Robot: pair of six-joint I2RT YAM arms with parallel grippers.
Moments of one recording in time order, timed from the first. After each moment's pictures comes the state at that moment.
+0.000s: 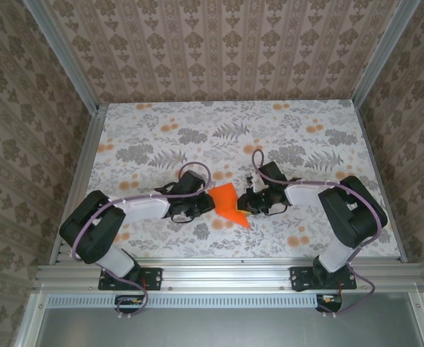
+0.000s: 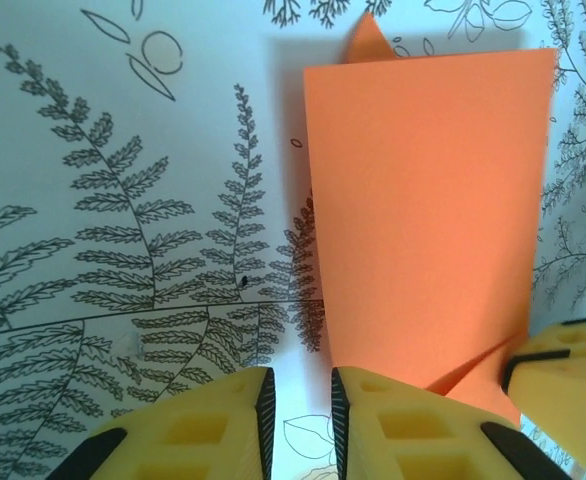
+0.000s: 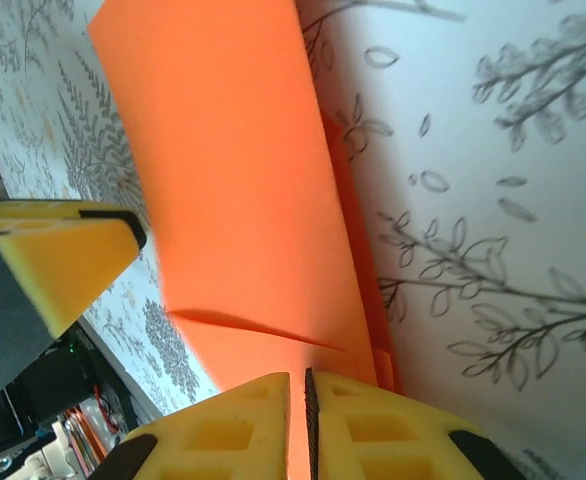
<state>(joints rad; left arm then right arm) -0.78 1.54 0.68 -0.11 0.21 -1.01 0.45 1.67 0.71 -0.12 -0.66 0.69</state>
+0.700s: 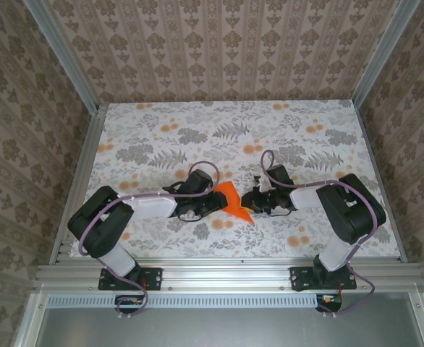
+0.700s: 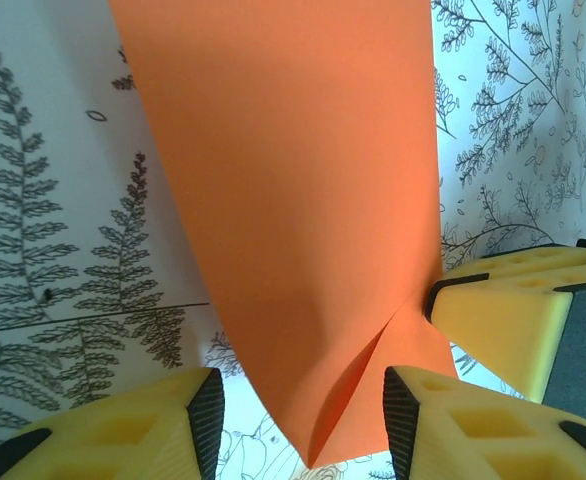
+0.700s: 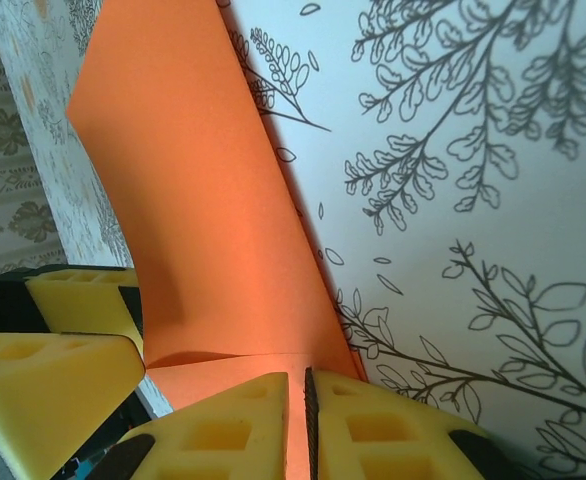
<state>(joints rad) -0.83 1.61 0.73 -0.02 0.27 -1.04 0.39 1.70 0.60 0.15 -0.70 0.79</state>
